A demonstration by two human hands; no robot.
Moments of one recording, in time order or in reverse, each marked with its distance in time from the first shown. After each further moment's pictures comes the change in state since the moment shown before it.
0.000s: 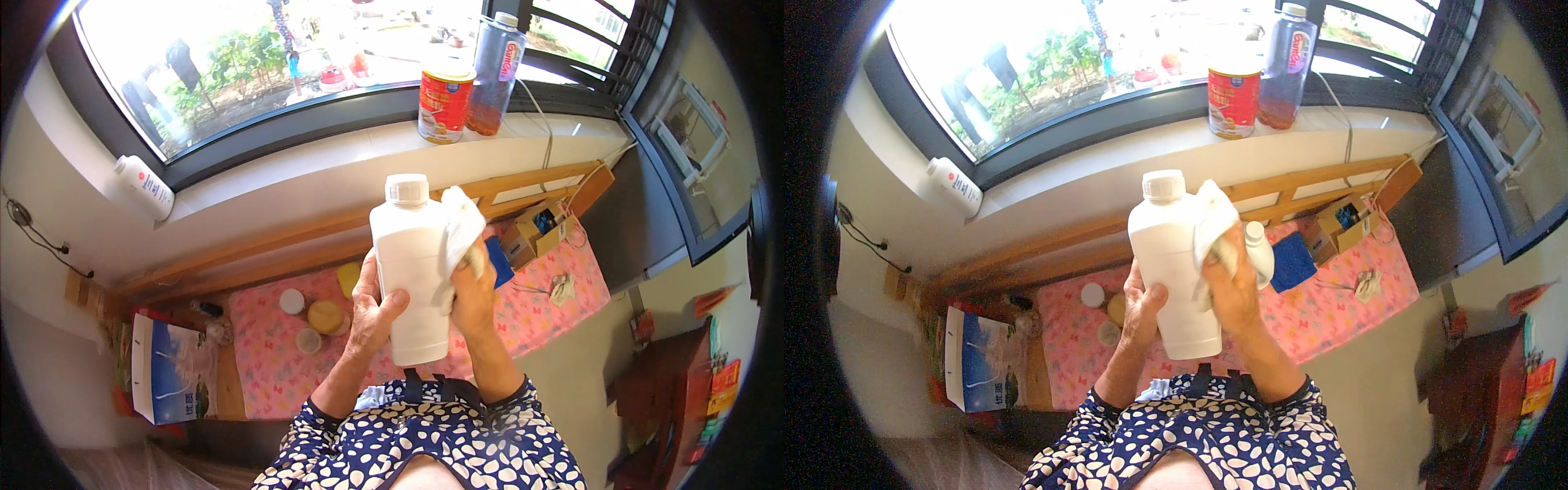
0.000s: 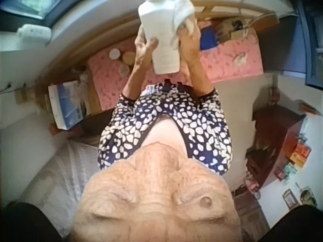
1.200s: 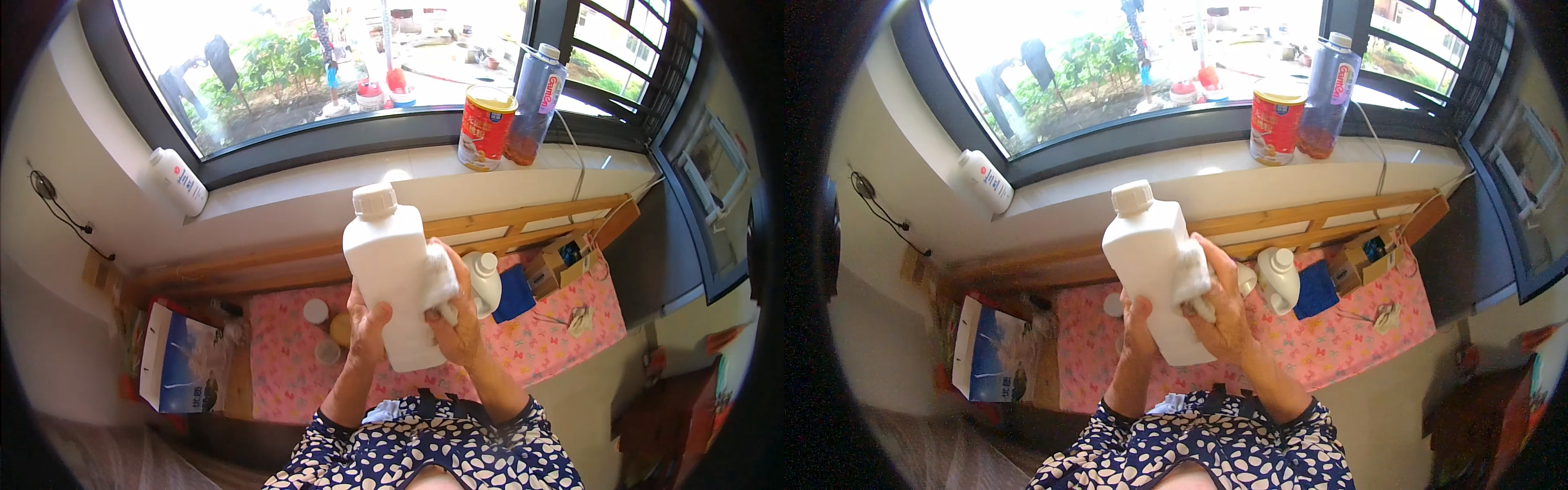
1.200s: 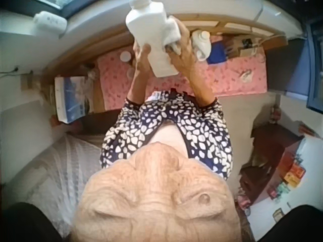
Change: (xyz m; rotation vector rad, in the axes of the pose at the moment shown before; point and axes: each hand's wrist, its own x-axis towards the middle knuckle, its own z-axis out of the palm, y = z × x) left_hand 0.003 0.015 -0.035 -0.023 0.102 0.165; right_hand 0.009 0.035 0.029 -0.043 -0.257 -0.450
